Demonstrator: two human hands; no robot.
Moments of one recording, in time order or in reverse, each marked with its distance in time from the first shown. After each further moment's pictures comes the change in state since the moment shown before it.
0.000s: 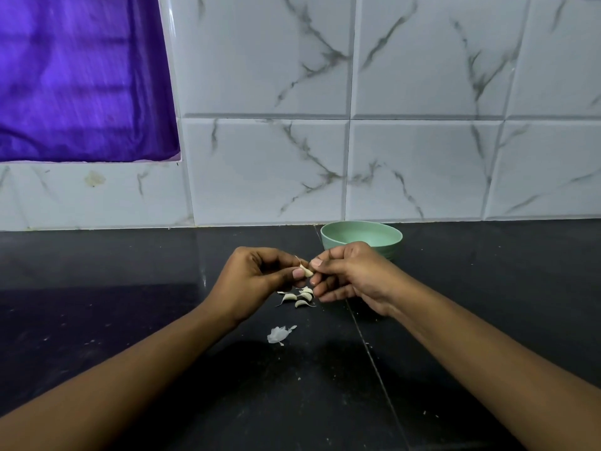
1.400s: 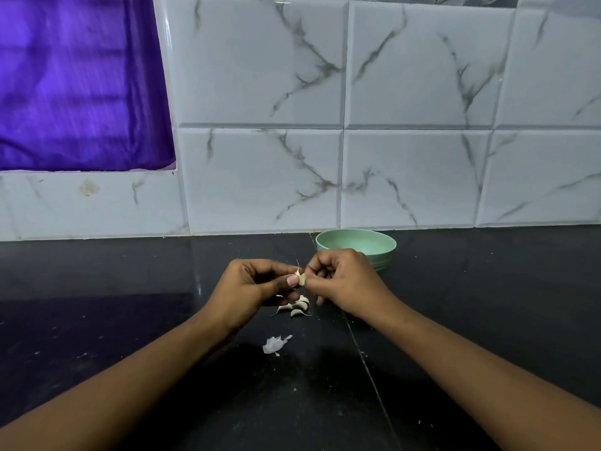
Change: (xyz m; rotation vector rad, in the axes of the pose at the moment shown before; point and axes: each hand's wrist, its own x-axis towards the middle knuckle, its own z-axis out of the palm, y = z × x) left_hand -0.001 0.001 0.003 -0.154 -0.005 -0.134; right_hand 0.008 0.013 0.004 -0.517 0.207 -0.372
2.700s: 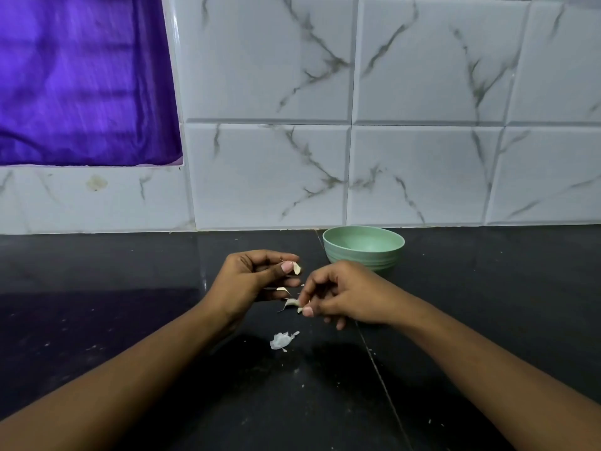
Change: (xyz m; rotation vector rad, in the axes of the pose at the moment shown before) left_hand 0.003 0.000 -0.007 -0.127 0.082 -0.068; right_hand -0.005 -0.005 -0.006 -0.036 -0.451 0.066
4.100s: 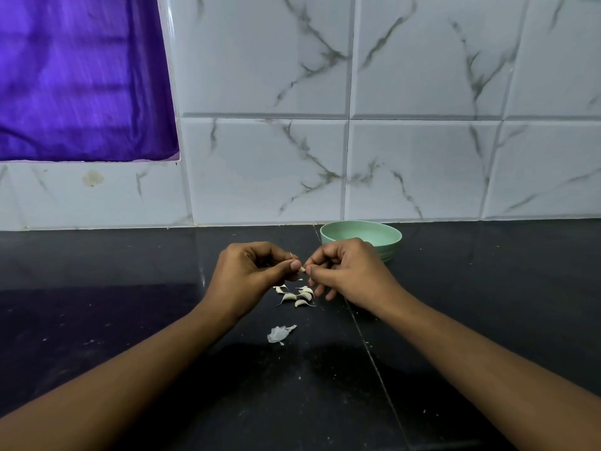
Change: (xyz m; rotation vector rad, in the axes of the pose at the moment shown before) left_hand -0.004 0.002 0.001 0.377 0.061 0.267; right_hand 0.006 0.003 0.005 0.156 0.399 -0.041
